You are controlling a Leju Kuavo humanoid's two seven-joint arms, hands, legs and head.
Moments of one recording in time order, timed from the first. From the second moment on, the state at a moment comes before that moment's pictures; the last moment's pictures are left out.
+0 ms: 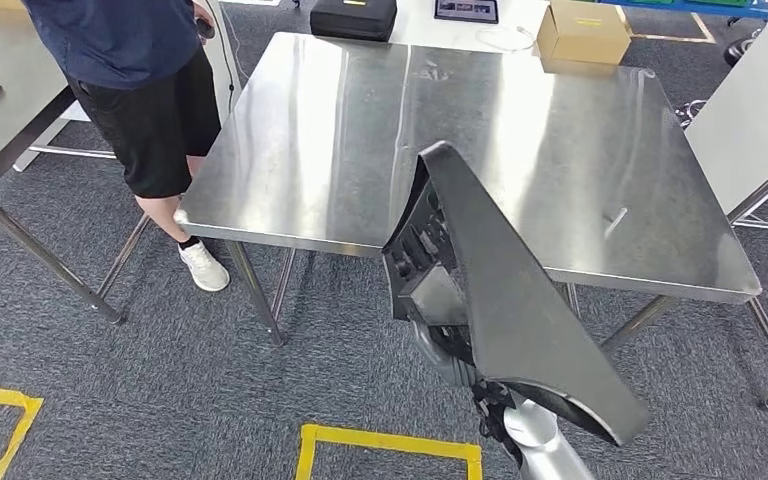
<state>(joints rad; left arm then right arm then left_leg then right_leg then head) -0.09 -0.19 1.31 -0.19 -1.11 0.24 -0.23 -0.22 -0.04 0.45 -1.32 0.06 0.12 -0.53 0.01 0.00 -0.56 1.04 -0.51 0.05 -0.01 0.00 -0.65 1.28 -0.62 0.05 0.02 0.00</state>
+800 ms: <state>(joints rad) -0.09 -0.19 1.31 -0.19 -1.12 0.24 -0.22 -0.31 -0.01 0.47 -1.27 0.10 0.06 -0.46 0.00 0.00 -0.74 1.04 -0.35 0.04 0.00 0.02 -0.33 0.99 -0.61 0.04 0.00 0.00</state>
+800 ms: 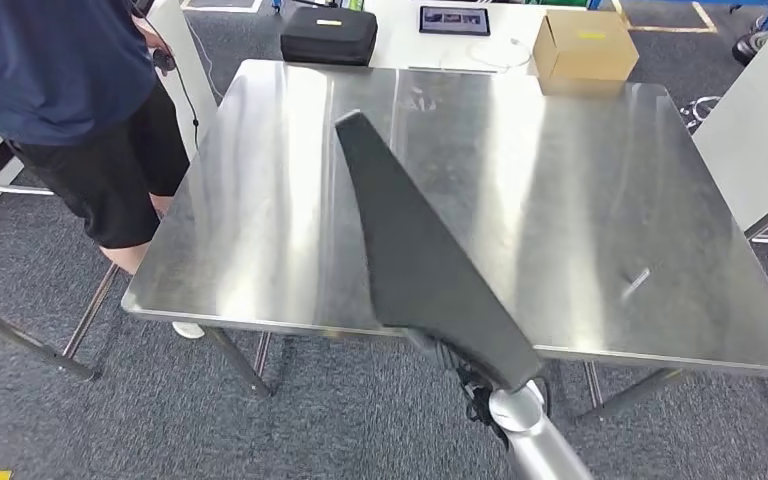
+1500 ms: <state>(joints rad) -0.10 -0.19 1.26 -0.19 -1.18 0.25 -0.20 -0.76 0.14 0.49 -0.65 0.16 -0.18 -0.32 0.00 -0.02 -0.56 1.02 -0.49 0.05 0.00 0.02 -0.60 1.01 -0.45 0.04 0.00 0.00</state>
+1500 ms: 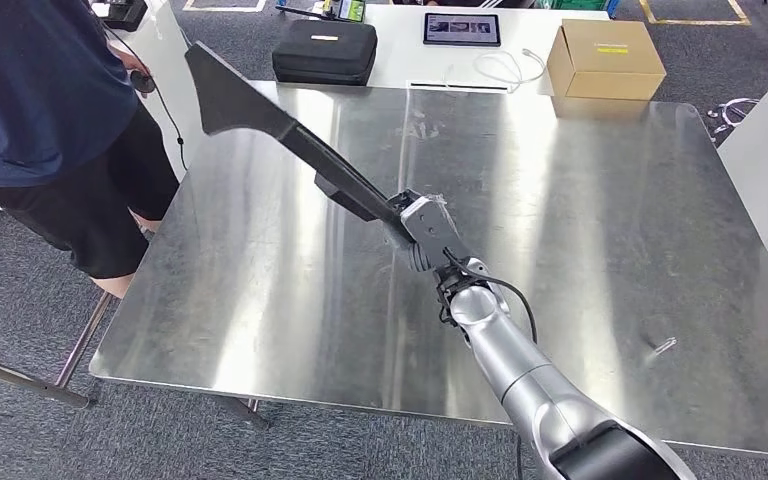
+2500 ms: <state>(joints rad) -0.10 -0.18 1.22 -0.19 -1.20 0.22 -0.21 -0.99 0.10 0.49 -0.31 0.41 -0.42 0.06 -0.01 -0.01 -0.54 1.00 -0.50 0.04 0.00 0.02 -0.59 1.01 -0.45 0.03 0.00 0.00</state>
